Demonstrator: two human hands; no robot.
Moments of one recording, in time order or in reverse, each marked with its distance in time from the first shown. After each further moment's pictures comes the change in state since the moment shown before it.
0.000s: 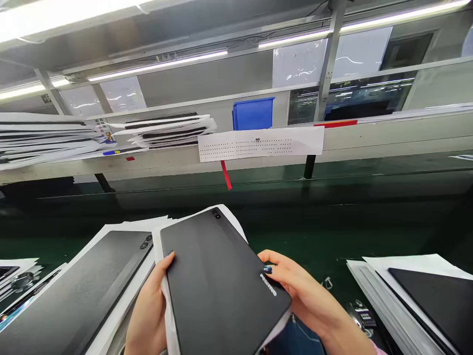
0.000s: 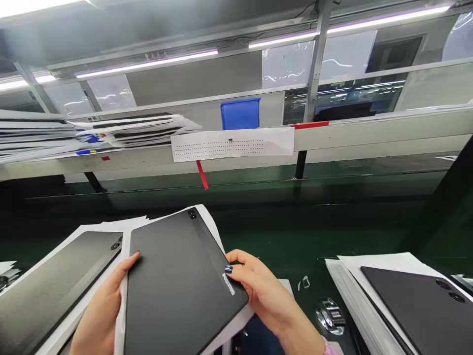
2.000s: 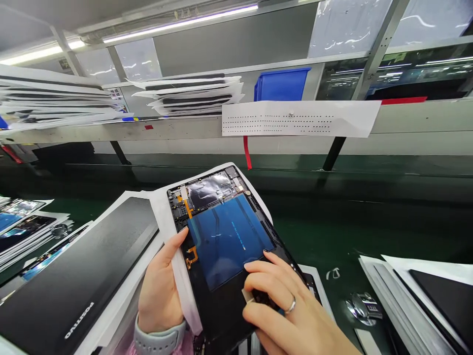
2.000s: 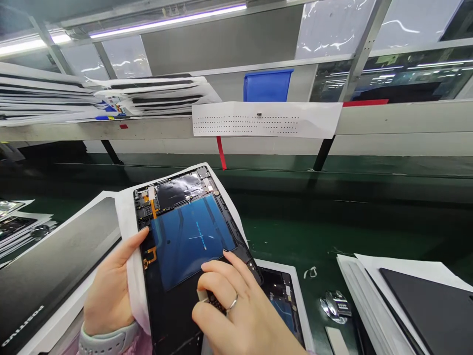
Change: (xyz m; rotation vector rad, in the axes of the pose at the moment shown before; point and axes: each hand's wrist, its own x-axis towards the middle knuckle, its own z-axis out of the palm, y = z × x) left_hand -0.012 -0.001 -0.001 -0.321 -0.389 -0.090; right_hand -0.031 0.020 0.036 -1.528 -0.173 -1.195
